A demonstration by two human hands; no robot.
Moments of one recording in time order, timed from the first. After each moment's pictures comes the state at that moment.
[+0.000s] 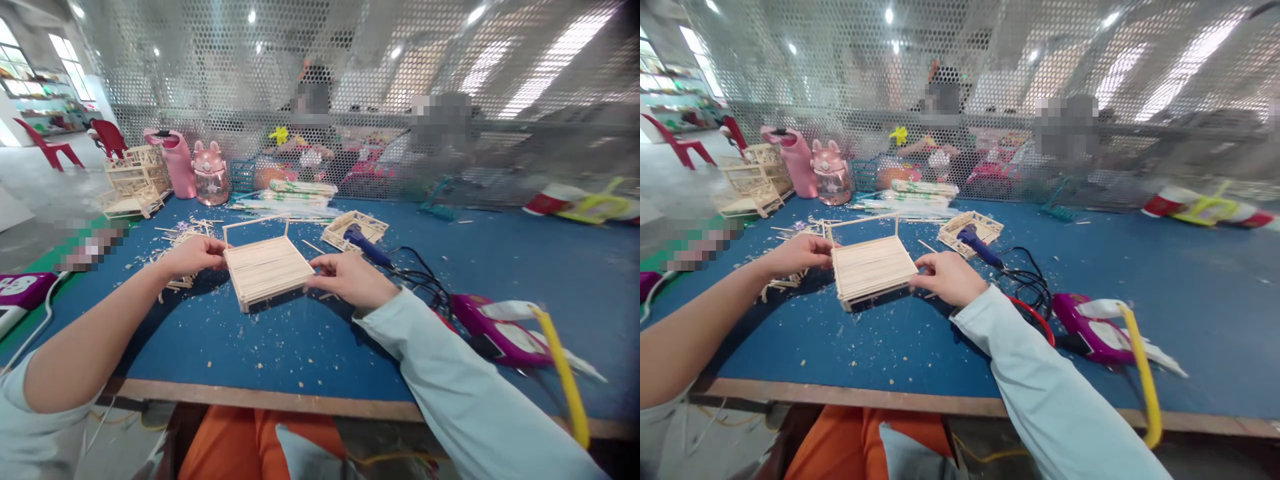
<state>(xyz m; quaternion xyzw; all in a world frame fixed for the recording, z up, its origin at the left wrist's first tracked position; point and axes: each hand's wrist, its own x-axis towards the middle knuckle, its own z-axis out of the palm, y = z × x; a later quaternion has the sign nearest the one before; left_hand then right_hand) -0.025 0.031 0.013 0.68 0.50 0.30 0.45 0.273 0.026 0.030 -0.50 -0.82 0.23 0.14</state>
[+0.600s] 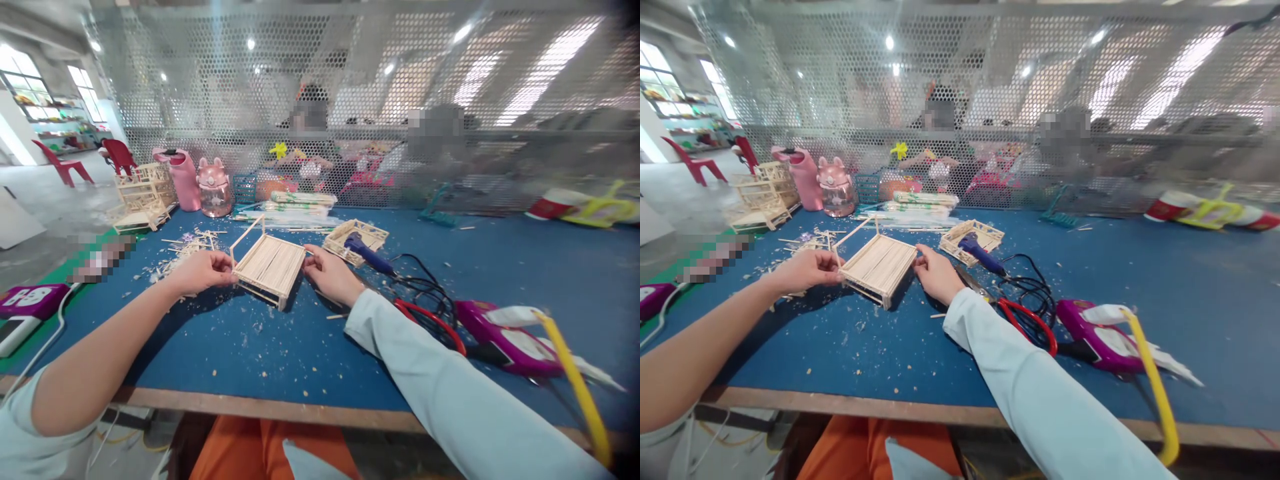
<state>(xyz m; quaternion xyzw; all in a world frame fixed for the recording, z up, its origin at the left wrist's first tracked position) -0.020 0.020 0.009 0.69 0.52 0.31 0.39 0.256 0.068 -0.019 -0.51 -0.76 0.26 0.31</state>
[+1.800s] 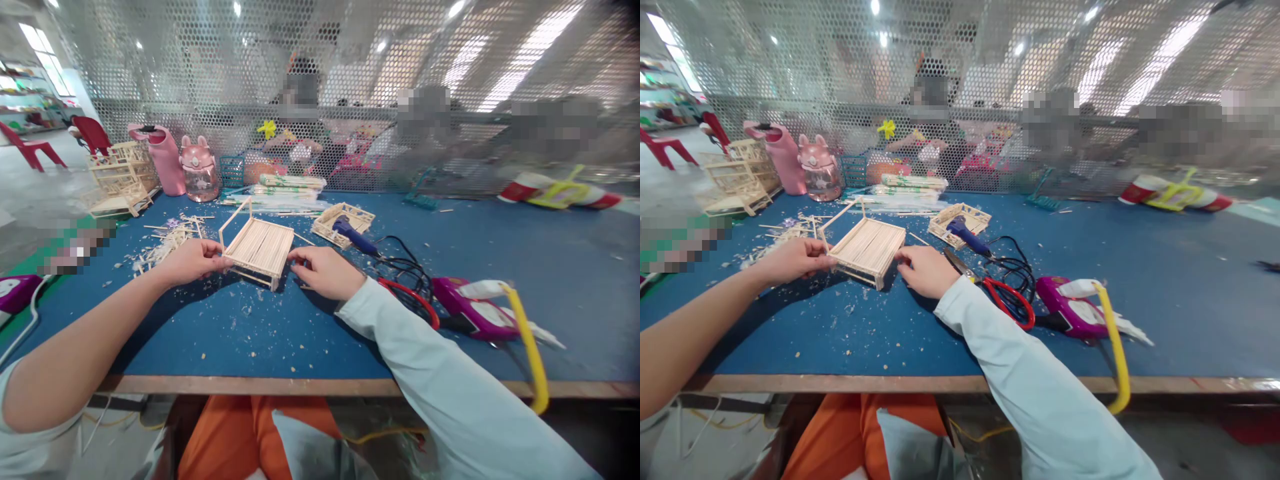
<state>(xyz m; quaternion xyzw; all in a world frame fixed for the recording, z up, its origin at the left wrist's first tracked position) -0.011 0.012 0.015 0.71 0.55 0.23 0.38 0.258 0.023 0.019 -0.47 -0.86 0.12 0.15</state>
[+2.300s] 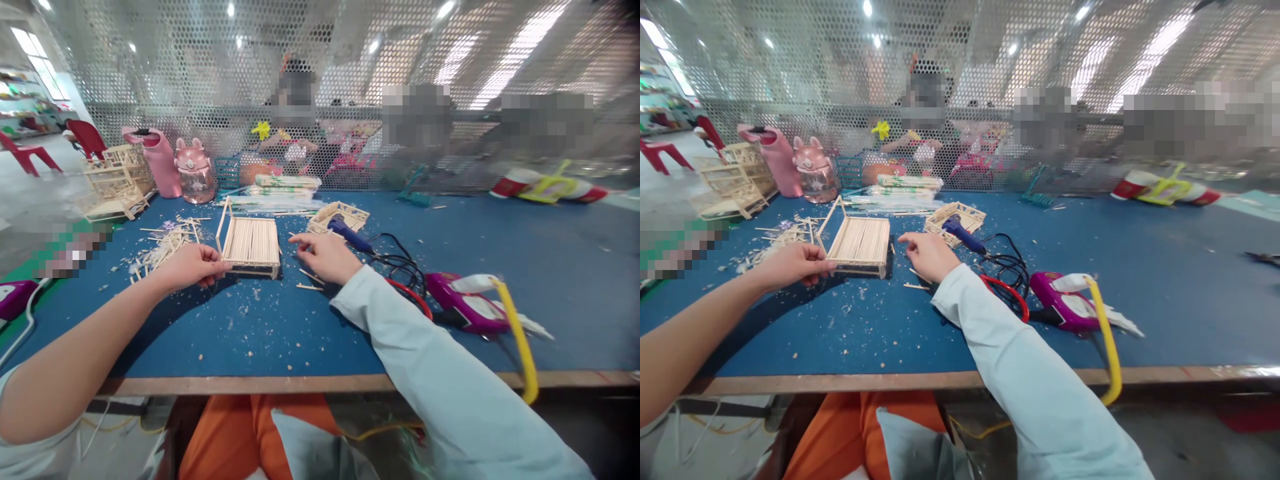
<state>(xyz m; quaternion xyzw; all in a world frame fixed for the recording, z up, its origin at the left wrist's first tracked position) -0.004 0.008 0.010 0.64 0.59 0.25 0.43 0.268 0.045 0.015 -0.50 -0.83 0.10 0.22</state>
